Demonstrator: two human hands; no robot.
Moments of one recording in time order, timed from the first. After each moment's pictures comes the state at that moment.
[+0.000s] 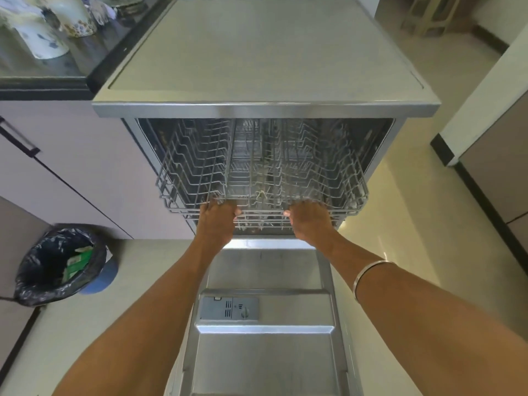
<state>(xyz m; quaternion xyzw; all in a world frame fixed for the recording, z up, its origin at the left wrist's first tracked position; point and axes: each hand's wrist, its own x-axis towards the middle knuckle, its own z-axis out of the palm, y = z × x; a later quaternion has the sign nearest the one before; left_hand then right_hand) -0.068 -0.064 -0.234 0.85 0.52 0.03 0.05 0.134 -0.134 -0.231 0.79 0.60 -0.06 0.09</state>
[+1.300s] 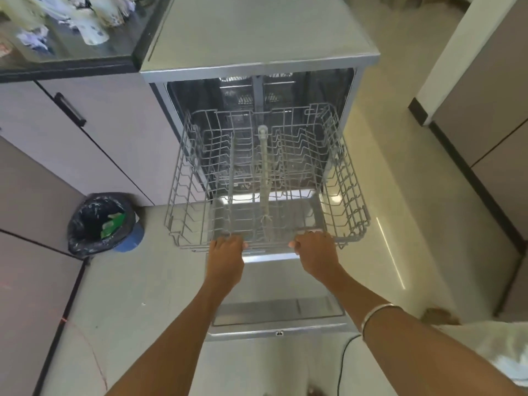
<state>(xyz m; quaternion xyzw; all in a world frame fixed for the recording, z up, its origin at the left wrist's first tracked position) -0.204 -0.325 -0.251 0.86 0.49 0.05 0.13 0.008 -0.414 -0.226 0.80 0.60 -0.09 0.00</state>
